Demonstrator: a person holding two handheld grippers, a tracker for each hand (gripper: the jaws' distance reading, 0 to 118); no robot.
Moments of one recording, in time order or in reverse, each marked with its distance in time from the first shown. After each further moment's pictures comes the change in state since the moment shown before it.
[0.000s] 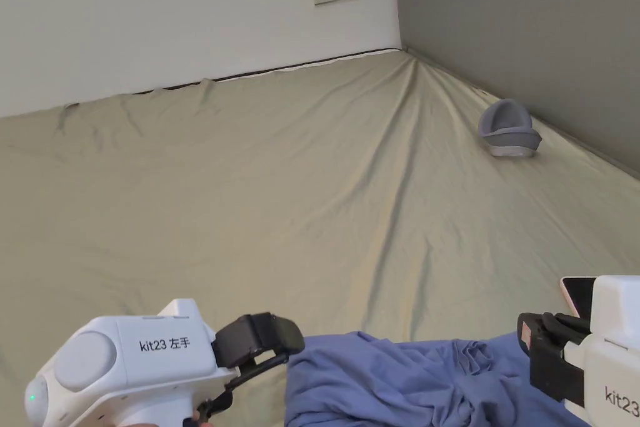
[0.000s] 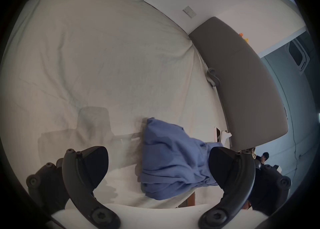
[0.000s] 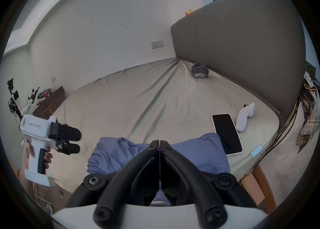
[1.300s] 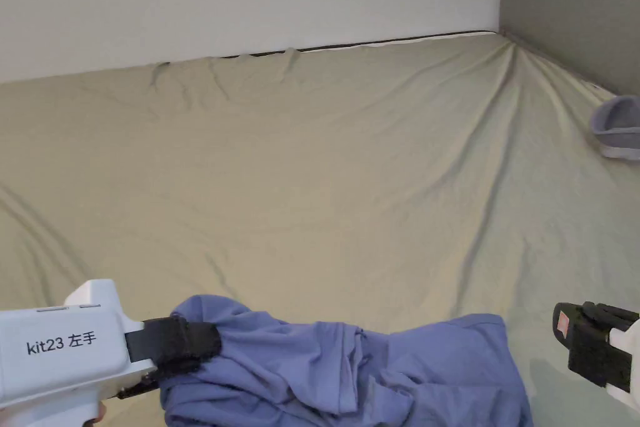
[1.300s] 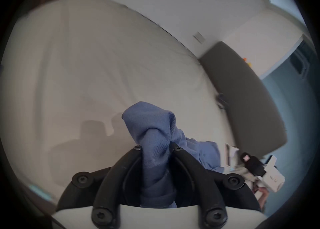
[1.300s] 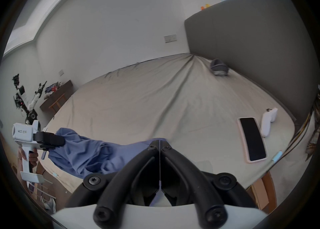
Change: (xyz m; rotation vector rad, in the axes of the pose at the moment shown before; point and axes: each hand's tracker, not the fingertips) left arm -0.094 0.003 0.151 0.237 0.170 0.038; right arm -0.060 0.017 -0.046 -0.055 0.108 0.043
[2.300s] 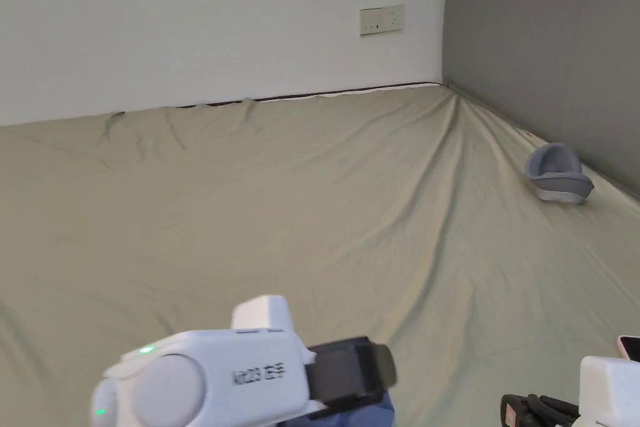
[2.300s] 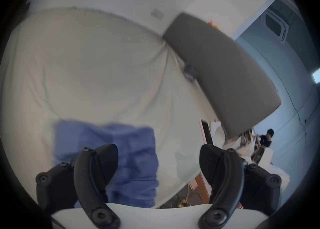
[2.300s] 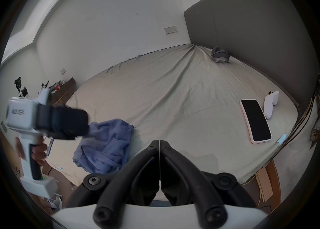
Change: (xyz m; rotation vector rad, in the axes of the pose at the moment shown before) left arm 0.167 -0.047 -0.059 -0.057 -0.257 -0.257; right arm 0.011 -0.030 0.015 -0.061 0.008 -0.042
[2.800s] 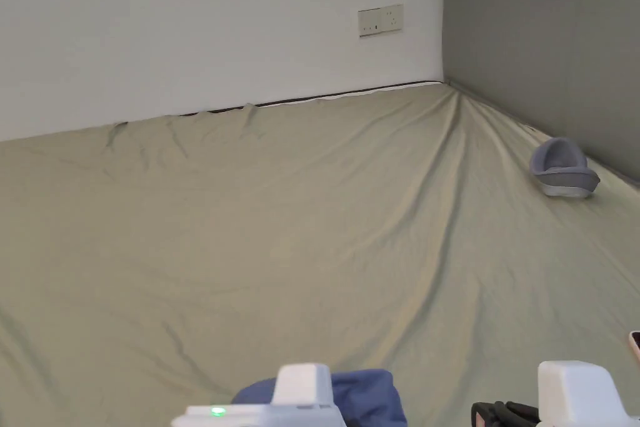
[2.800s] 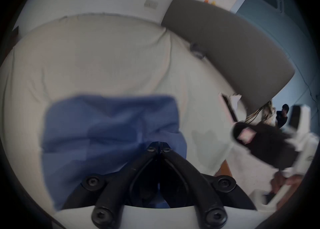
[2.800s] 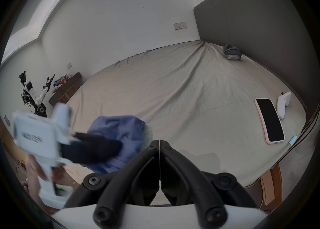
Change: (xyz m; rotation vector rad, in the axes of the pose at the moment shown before) left arm -0.010 -0.061 -0.080 -0.244 0.122 -0.153; right arm -0.016 -0.006 -0.020 -0.032 0.064 0.034
